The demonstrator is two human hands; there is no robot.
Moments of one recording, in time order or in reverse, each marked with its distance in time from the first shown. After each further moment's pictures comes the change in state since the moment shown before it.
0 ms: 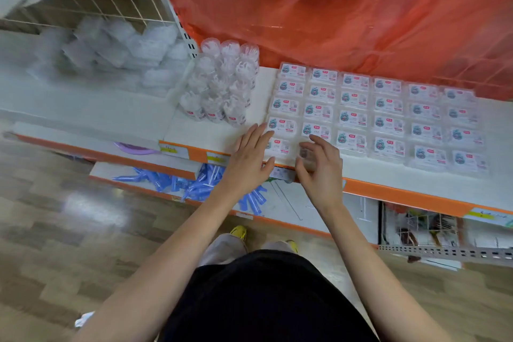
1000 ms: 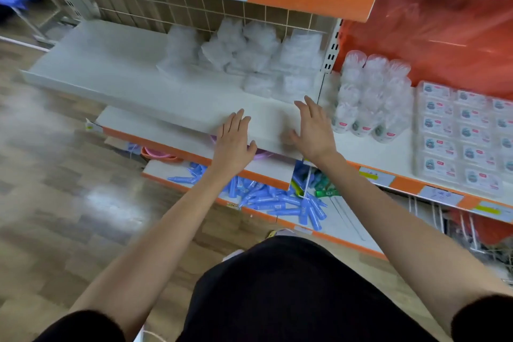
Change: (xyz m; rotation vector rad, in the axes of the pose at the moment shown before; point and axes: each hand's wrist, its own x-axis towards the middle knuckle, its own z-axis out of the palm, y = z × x) left_hand -0.084 -0.347 -0.157 0.104 0.088 -0.244; right_hand 0.081 -0.271 0.270 -0.369 -0.306 -0.147
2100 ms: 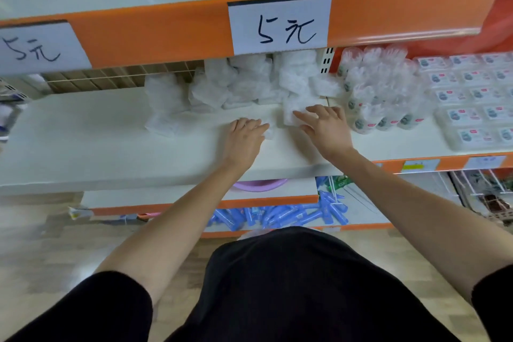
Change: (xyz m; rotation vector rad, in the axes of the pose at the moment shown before) left_hand 0.135 -0.084 0.004 0.098 0.046 0.563; right_hand 0.063 -0.025 0.039 -0.245 0.250 0.102
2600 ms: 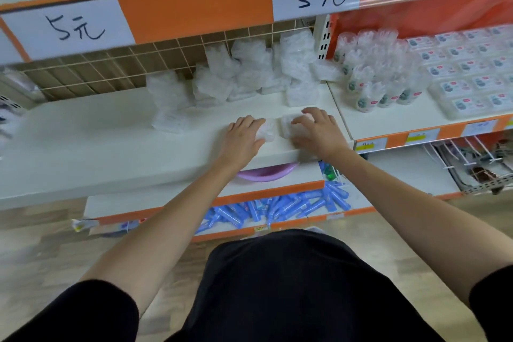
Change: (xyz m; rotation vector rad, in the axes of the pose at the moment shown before) left_hand -0.034 -0.031 -0.015 -0.135 -0.099 0.063; right_hand -0.036 -0.048 0.014 0.138 -0.167 0.120
